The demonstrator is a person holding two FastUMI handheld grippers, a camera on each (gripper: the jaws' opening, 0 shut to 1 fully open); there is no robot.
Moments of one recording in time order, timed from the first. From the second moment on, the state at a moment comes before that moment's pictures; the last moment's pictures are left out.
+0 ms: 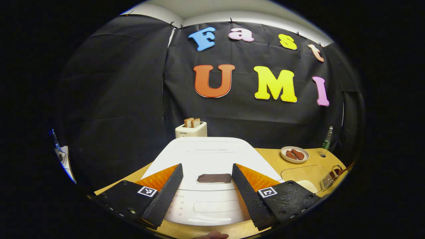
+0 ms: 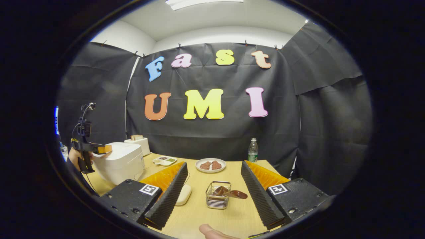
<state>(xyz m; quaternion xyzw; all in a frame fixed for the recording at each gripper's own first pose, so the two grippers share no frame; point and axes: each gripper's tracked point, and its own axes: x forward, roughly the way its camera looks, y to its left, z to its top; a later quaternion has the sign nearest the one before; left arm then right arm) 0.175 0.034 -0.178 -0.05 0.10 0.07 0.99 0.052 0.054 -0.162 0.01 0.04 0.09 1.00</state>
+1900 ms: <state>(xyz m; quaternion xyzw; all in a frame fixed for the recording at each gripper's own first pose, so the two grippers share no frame) -0.004 -0.050 -0.042 -0.02 0.00 0.00 1.00 0.004 0.042 -0.072 0.01 0.01 0.05 1.00</state>
